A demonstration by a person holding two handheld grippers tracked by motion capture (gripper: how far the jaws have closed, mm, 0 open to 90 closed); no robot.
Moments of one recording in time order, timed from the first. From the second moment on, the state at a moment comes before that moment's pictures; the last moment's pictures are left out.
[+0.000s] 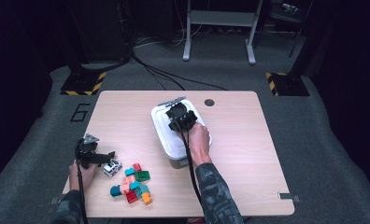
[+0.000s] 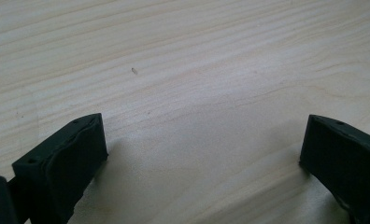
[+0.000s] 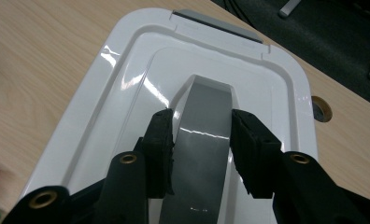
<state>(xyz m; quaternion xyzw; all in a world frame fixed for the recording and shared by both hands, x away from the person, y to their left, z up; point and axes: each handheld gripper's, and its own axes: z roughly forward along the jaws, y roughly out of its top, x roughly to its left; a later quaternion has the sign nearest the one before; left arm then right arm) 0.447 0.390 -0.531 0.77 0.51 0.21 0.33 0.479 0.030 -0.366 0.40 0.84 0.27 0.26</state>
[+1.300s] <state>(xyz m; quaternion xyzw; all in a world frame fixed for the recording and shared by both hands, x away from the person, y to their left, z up) 0.447 0.390 -0.531 0.77 0.51 0.22 0.33 0.453 0.033 -0.369 0.38 0.84 0.35 0.15</state>
